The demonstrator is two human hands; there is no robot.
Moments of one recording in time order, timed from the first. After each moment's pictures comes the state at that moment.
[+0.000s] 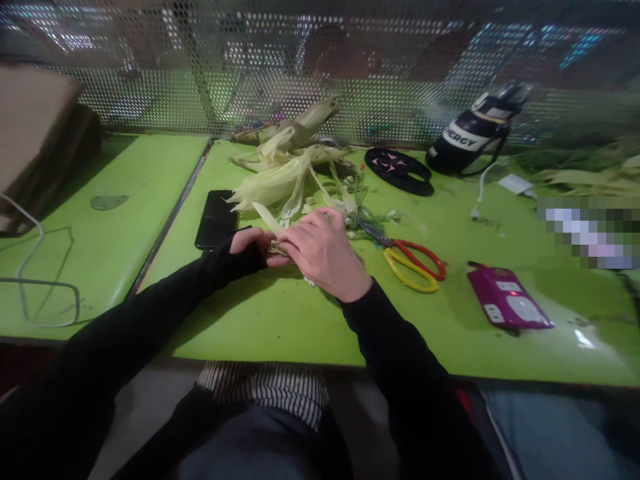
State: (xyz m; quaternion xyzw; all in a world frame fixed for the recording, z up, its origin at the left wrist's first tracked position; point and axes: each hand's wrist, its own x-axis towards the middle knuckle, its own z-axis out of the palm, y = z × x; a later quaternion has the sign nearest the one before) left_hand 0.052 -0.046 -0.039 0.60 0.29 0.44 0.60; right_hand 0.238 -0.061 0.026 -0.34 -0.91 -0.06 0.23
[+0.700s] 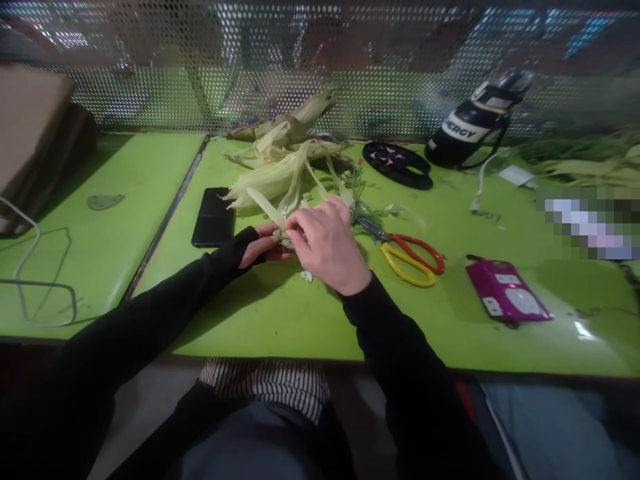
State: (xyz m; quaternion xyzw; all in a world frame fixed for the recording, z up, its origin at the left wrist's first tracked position) left_hand 0.065 -0.051 -0.022 0.44 0.32 0.40 0.74; right_hand 0.239 -0.061 0.029 -0.44 -0.86 0.02 0.25
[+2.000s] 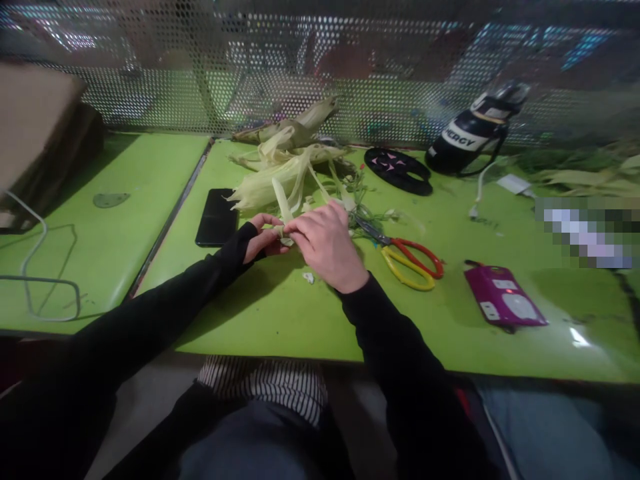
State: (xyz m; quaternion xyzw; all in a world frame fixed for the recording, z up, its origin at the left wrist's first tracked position) left_hand 0.072 -0.053 -0.003 0.35 0.42 0.45 0.71; right_hand 0.240 -0.055 0.025 -0.41 -0.88 0.03 0.25
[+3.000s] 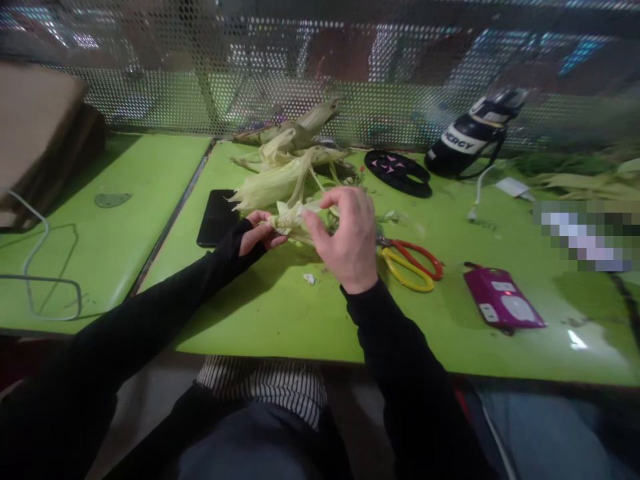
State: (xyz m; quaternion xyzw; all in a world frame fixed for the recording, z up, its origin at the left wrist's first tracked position) left_hand 0.069 -0.048 -0.006 0.32 0.37 0.52 0.71; right_hand 0.243 -0.053 0.029 -0.50 -0.78 -0.02 0.38
